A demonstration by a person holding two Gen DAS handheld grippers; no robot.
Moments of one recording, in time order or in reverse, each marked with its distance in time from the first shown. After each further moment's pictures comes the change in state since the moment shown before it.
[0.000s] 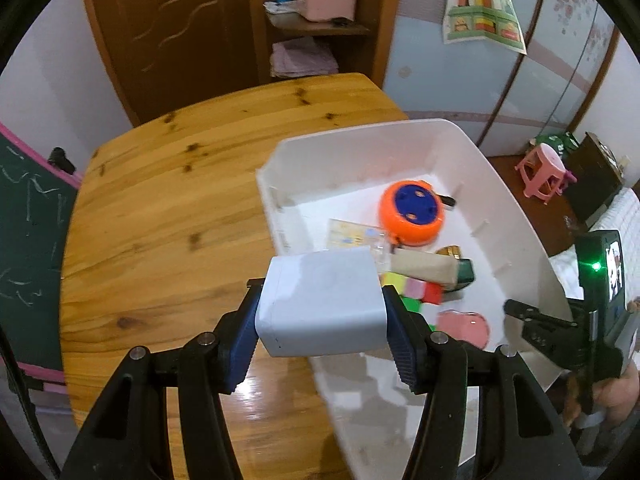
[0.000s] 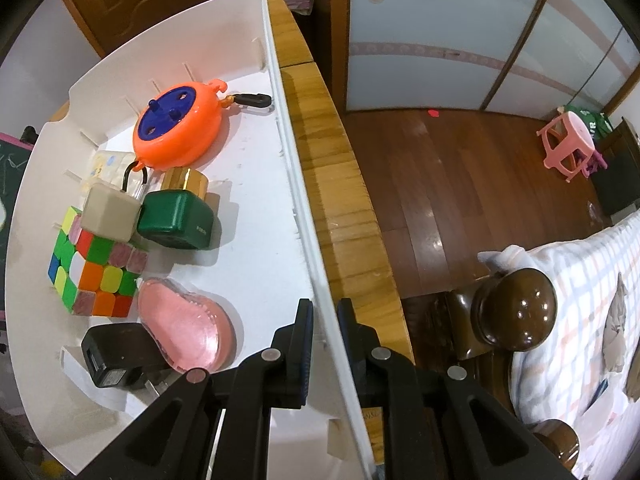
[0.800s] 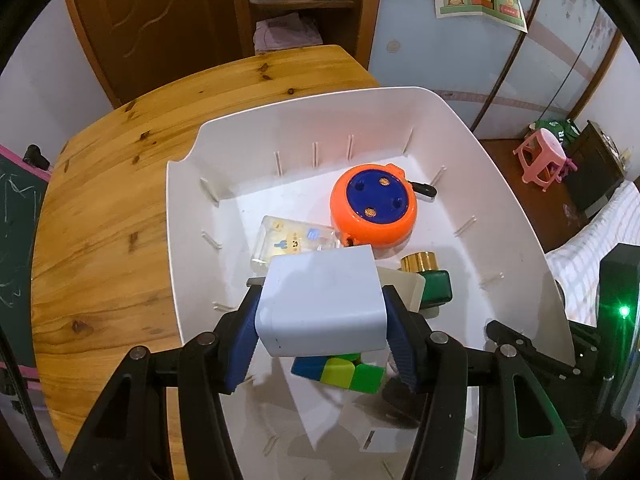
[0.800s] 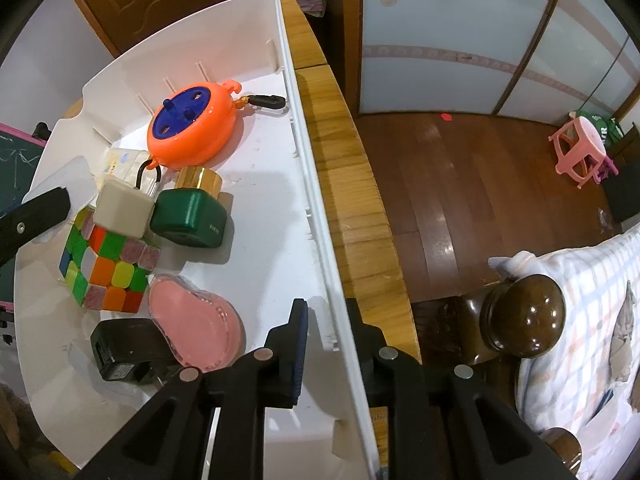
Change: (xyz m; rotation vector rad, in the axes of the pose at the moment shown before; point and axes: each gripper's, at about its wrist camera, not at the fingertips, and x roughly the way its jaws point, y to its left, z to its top) left arm 0.047 -0.050 0.014 0.000 0.072 -0.004; right arm 0.001 -0.001 0.000 -0.018 -0.009 0.045
